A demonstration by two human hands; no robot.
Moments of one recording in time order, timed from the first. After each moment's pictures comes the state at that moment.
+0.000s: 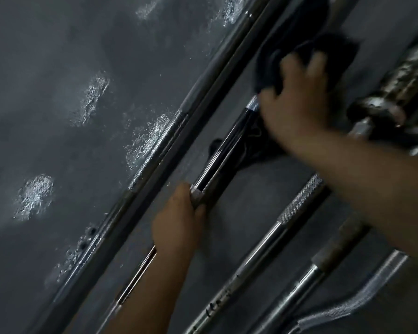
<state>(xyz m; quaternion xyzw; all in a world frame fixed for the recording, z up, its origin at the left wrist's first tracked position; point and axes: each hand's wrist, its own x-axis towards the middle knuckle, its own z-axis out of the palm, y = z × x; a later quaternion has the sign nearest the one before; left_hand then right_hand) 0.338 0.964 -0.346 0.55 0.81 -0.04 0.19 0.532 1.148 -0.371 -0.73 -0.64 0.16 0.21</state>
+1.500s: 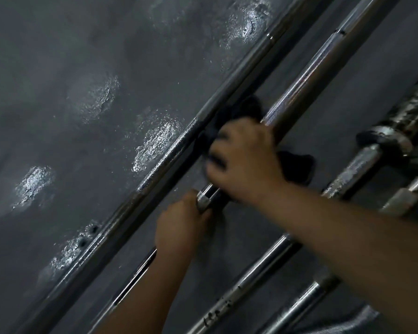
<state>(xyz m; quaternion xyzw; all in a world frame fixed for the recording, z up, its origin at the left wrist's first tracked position) 0.319 0.967 -0.365 0.53 0.81 -0.06 0.24 0.460 1.087 -0.351 -0.50 -0.84 0.18 0.14</state>
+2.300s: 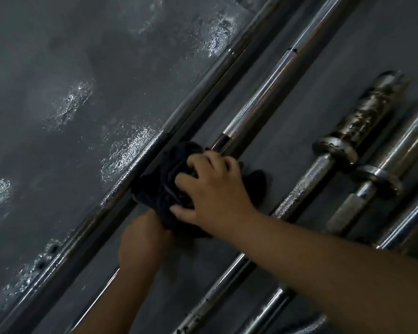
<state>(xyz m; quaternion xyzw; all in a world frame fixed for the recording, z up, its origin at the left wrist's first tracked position) 0.318 0.968 -0.363 0.53 0.81 -0.05 0.26 0.475 1.057 -0.352 -0.46 -0.86 0.19 0.13</state>
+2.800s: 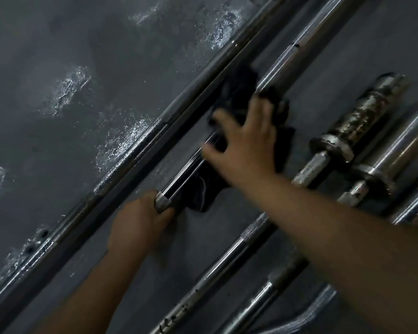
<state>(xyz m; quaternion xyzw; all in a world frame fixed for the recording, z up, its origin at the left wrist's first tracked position) 0.318 0.976 -0.363 0.51 0.82 -0.01 0.26 0.506 1.112 -0.370 -0.64 -0.74 0.18 0.14</state>
